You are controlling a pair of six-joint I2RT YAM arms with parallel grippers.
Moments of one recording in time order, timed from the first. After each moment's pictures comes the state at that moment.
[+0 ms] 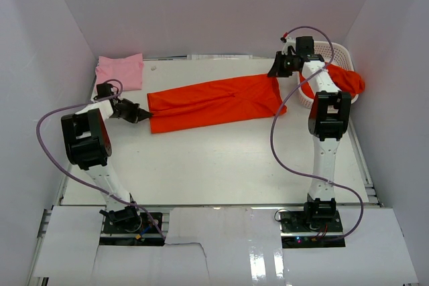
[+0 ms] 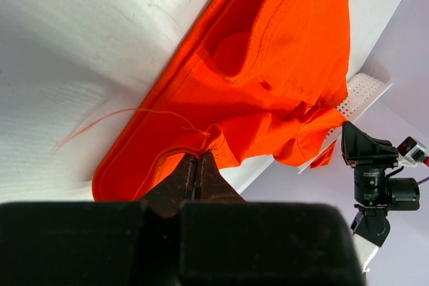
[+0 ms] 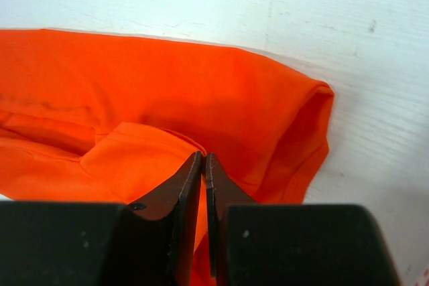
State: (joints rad) left arm 0.25 1.92 1.21 -0.40 0.62 -0.91; right arm 0.04 2.39 2.13 -0.55 -0.55 0.04
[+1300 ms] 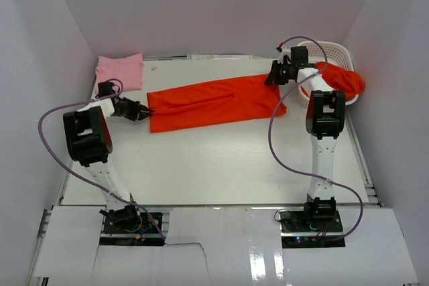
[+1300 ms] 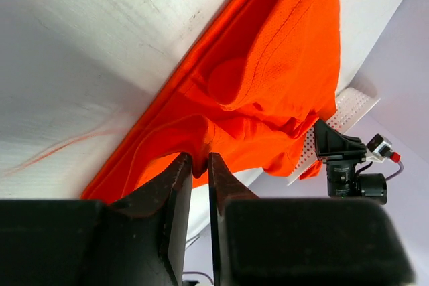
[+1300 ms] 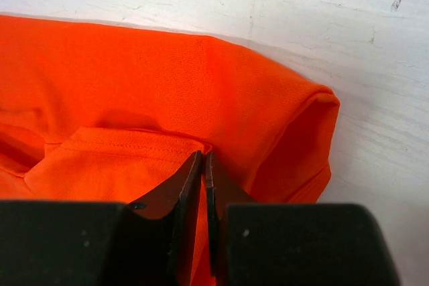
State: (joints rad) left arm 0.24 1.97 1.25 -0.37 0.61 -0.97; right arm 0.05 2.45 2.05 -0.41 -0.55 0.05
